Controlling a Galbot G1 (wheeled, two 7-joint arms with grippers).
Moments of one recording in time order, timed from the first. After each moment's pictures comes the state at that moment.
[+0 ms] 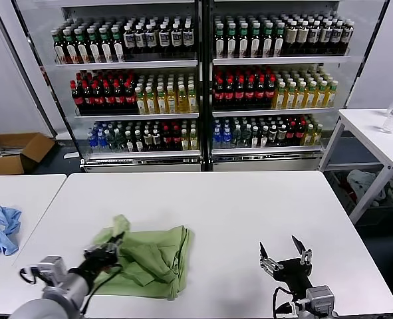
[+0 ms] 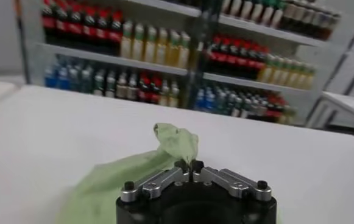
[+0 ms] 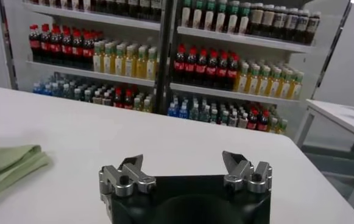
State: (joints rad) left arm 1.52 -1.02 -0.57 -2.28 -0.88 0.57 -0.25; right arm -1.66 1.12 0.42 2.36 0.24 -0.45 0.28
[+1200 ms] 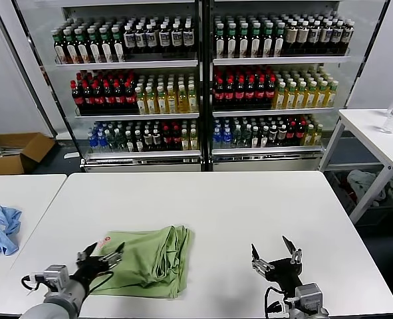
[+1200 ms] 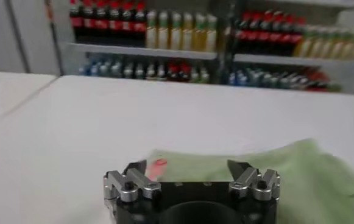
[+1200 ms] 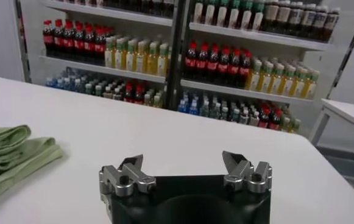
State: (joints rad) left arm 1.54 -1.10 -0.65 -2.08 -0.61 0.51 -0.12; right arm -1.61 1.10 0.36 2.33 0.23 -0.46 0.28
